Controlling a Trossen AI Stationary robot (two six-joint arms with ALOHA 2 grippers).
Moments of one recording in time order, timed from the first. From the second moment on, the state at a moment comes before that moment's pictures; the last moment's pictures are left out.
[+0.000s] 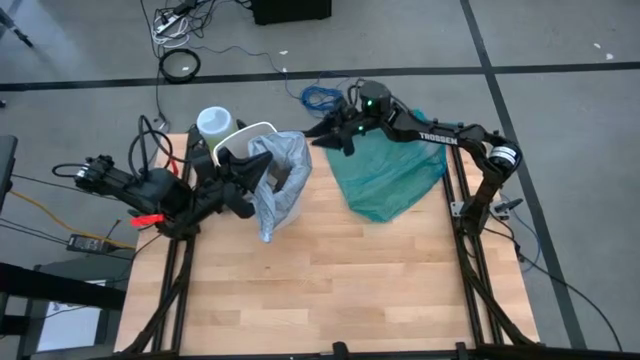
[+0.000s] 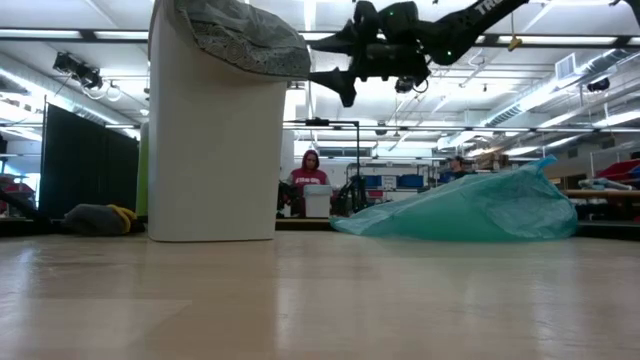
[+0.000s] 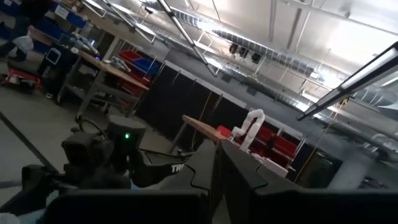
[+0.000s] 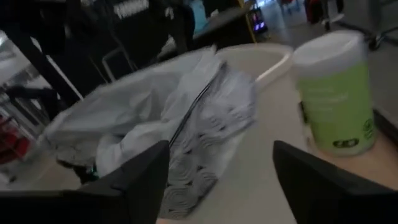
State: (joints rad) left arm -0.41 1.13 1.18 0.47 -0.91 -0.20; right arm -0.58 1.73 1.32 0.29 -0.82 0.35
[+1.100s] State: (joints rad) left arm -0.41 1.13 1.18 0.39 -0.92 -0.27; right arm -0.52 1.83 1.33 0.41 -0.91 0.44
